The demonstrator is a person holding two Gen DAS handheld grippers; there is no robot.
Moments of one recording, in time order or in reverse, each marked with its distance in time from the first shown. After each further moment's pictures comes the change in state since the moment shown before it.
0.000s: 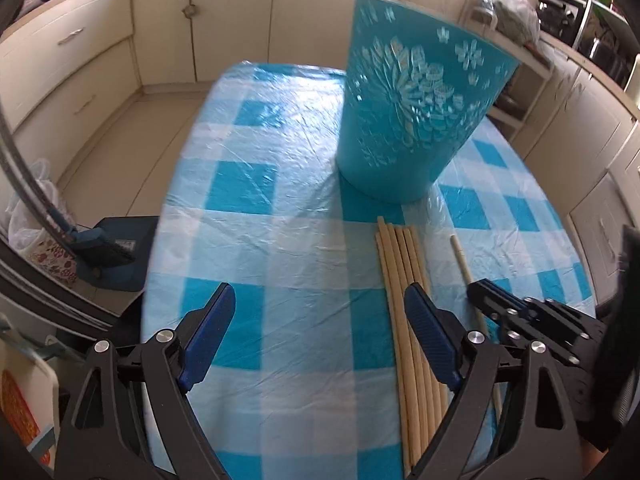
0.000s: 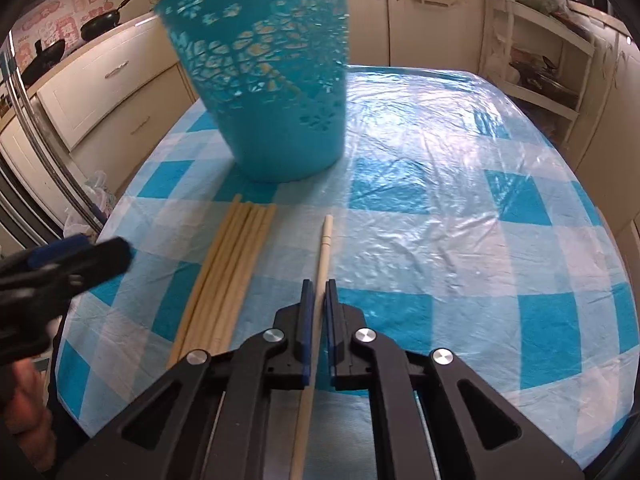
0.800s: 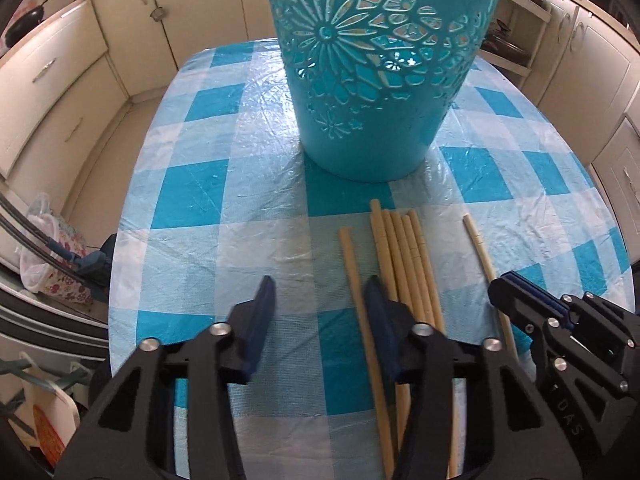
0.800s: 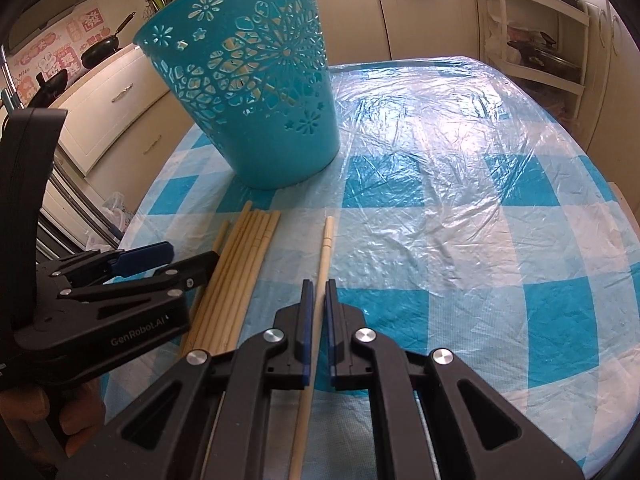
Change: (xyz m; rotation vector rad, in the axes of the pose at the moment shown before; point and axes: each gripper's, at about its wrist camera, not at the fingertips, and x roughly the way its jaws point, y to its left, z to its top) left arm 0.036 -0.047 0.010 0.141 0.095 0.079; right arm 0.000 -0.011 0.000 0.051 -0.006 0.077
